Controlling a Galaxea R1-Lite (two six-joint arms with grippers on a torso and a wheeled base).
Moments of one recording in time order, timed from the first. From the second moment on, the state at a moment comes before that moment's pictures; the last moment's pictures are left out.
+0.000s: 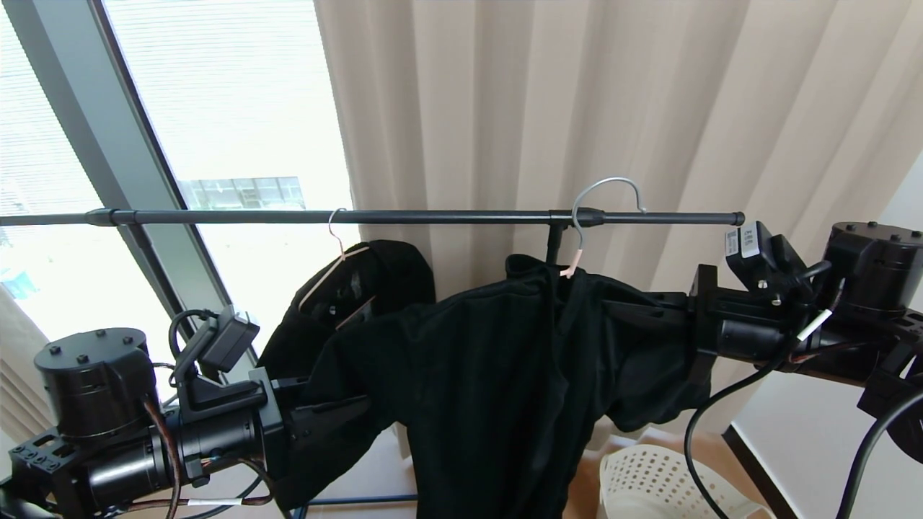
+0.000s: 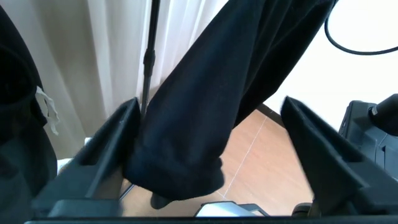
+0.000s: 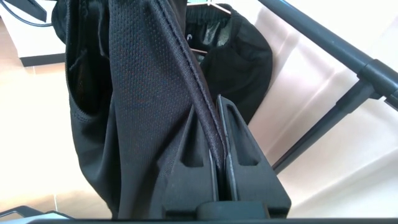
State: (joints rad) left arm -0.25 1.68 -0.24 -1.17 -0.71 -0.06; right arm 0.24 1.68 -0.63 -0.87 0.81 -0.31
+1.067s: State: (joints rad) left arm -0.08 1.65 -0.08 -1.26 -0.70 -0.06; right arm 0.20 1.70 -0.64 -0.87 0.81 -0.31
